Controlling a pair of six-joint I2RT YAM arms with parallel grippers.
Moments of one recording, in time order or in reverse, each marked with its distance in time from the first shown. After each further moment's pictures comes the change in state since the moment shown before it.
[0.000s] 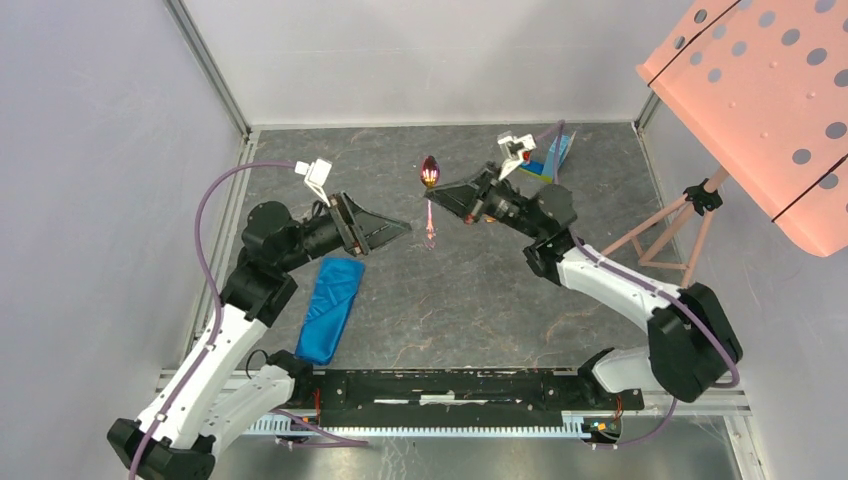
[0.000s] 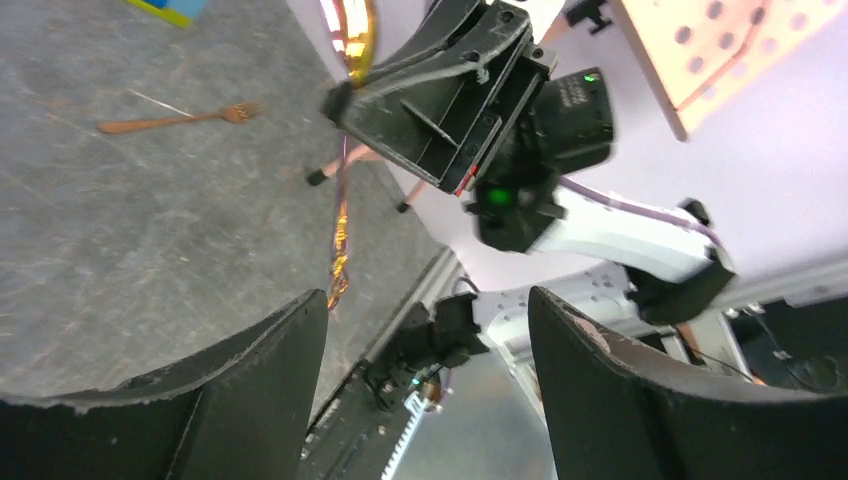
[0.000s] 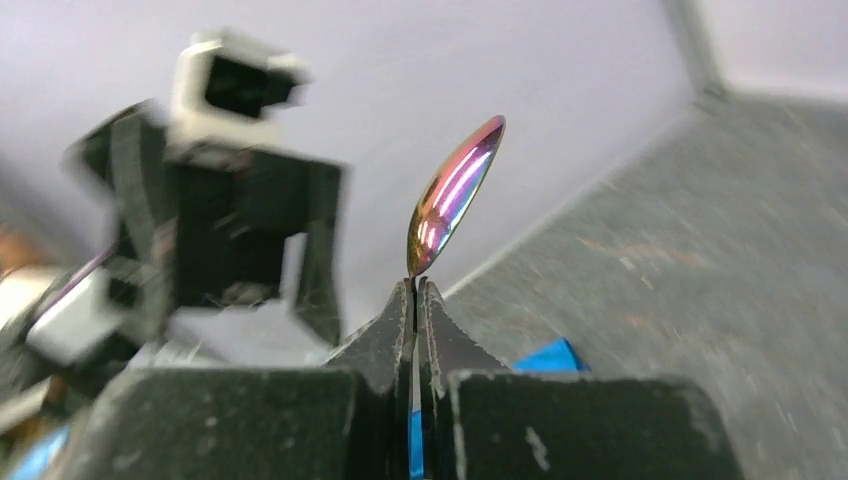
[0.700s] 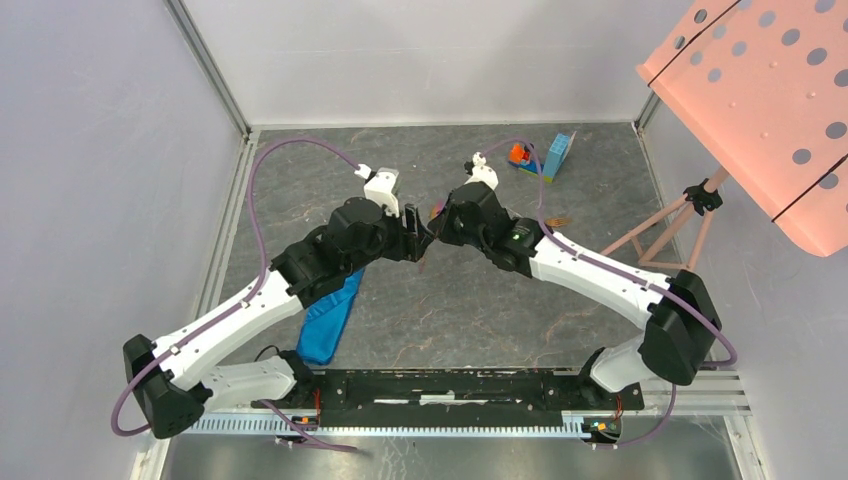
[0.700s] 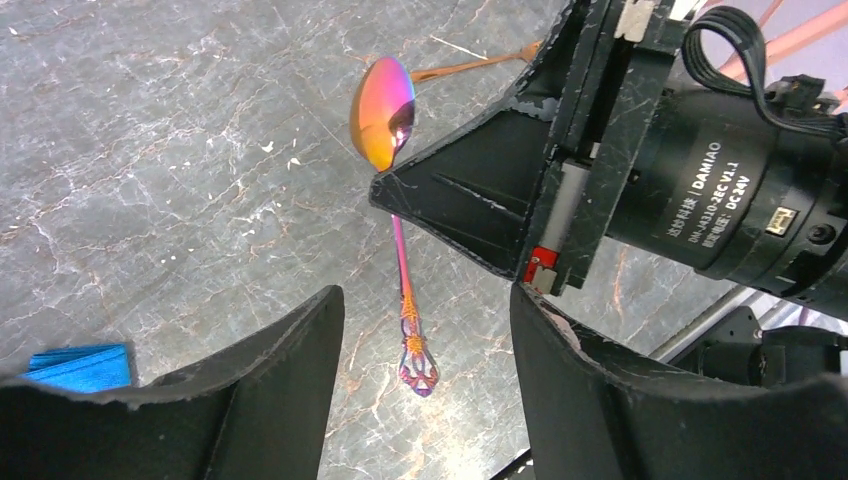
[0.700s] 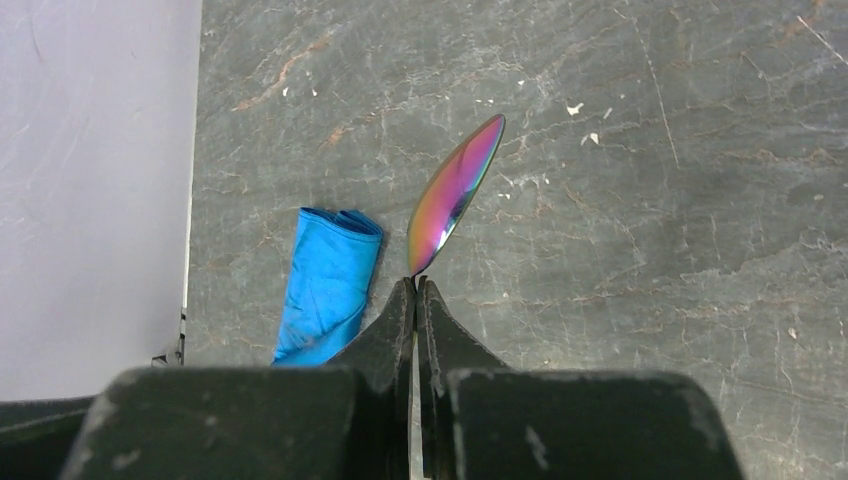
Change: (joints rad) left arm -0.418 0.283 0.201 -0.388 -0.801 0.453; right arm 0.286 0.077 0.363 -1.310 0.909 0.027
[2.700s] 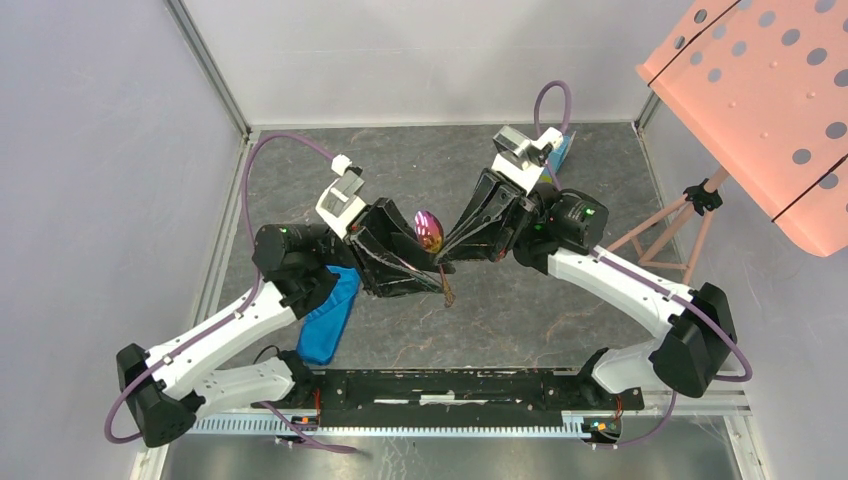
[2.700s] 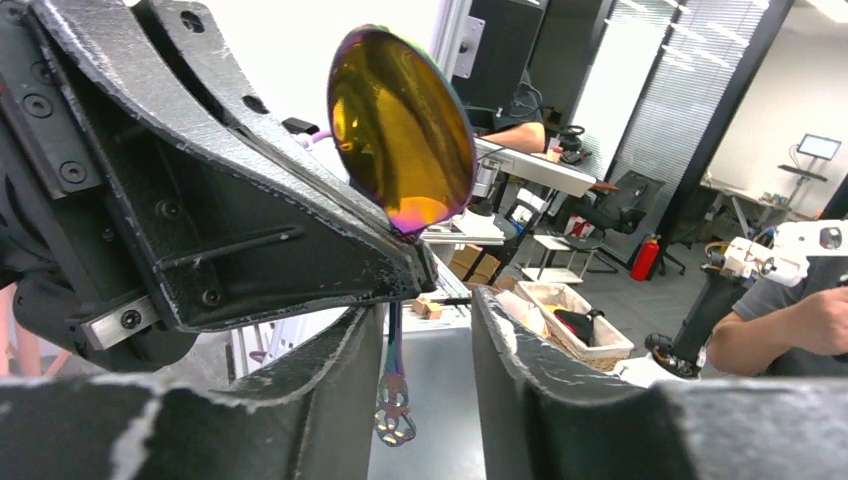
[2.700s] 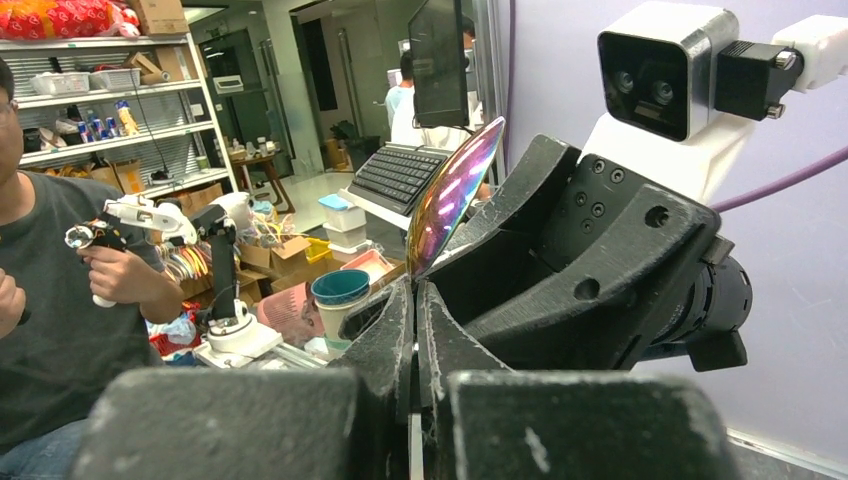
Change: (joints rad) left arm -0.016 -0.074 -0.088 1.219 1.060 -0.435; right arm -0.064 -0.080 -0.003 1.719 -1.283 0.462
